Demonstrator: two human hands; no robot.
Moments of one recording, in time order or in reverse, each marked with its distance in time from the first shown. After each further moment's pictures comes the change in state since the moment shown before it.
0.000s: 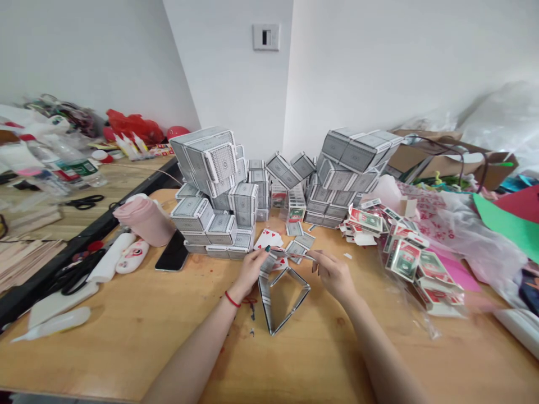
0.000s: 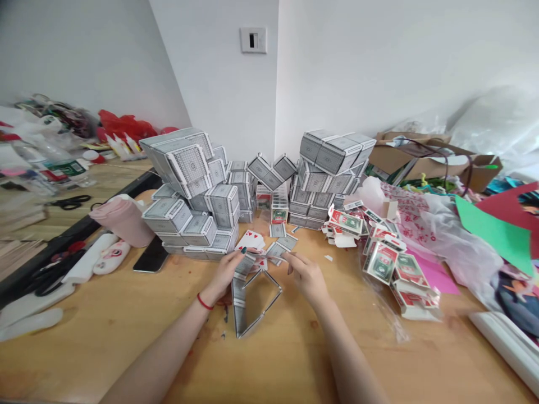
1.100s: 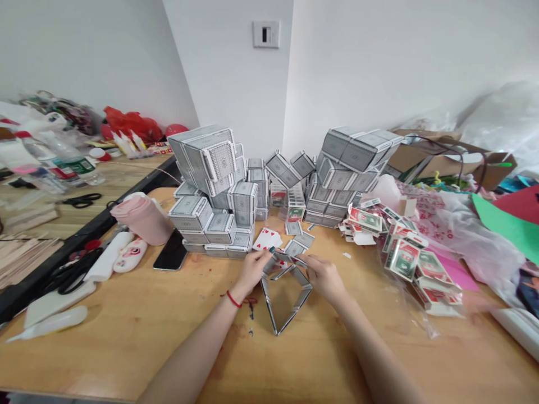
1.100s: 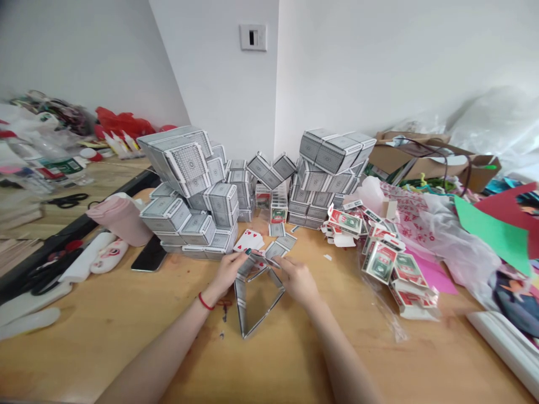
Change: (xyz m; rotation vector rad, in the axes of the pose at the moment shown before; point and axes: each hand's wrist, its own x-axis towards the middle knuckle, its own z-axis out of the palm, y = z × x) left_hand 0.002 0.001 0.005 0.288 0.045 0.126; right_hand 0.000 -0.006 0.020 -0.053 -0.106 0.048
